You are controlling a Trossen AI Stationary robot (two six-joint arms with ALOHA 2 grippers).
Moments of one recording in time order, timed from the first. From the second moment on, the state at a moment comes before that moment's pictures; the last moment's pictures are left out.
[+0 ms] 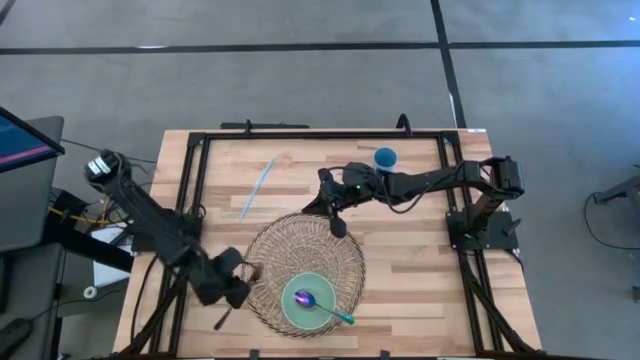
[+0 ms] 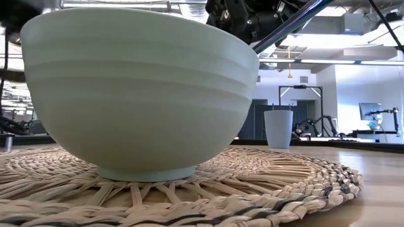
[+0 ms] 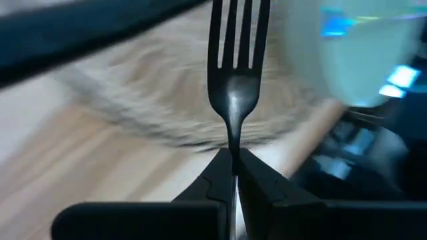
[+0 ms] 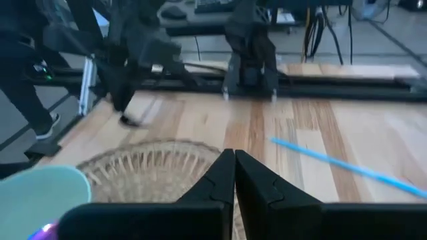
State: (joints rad) left arm -0.82 1.07 0.73 -0.49 -0.22 -1.66; right arm -0.09 1.70 1.04 0.35 -0.29 -0.04
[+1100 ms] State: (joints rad) left arm -0.38 1.56 0.93 -0.05 0.81 -1.31; right arm -0.01 1.56 1.04 0.12 -0.28 0.09
